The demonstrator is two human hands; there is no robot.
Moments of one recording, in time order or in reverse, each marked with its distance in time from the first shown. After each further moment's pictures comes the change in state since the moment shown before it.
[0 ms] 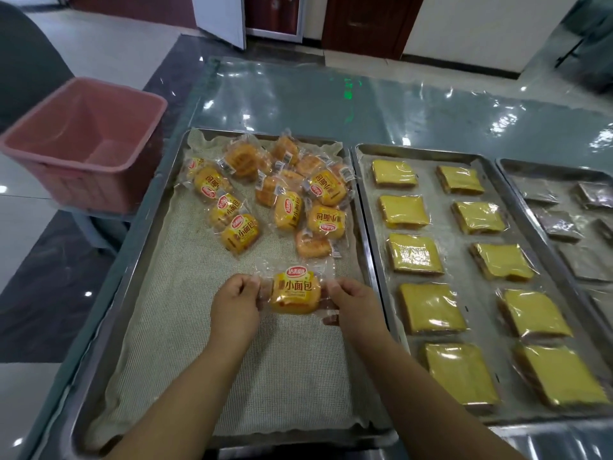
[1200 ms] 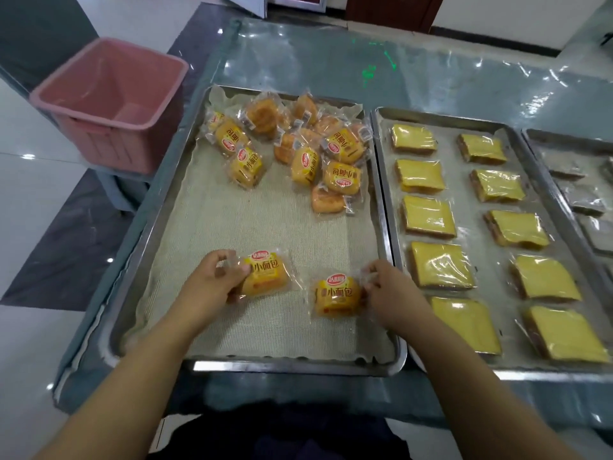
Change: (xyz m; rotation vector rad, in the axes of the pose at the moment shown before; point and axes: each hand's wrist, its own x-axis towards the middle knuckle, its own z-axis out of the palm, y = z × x) left_hand -0.021 -0.039 -0.084 0.199 -0.247 -0.053; right_hand -0.038 0.022 -0.044 -0.843 -0.059 -0.025
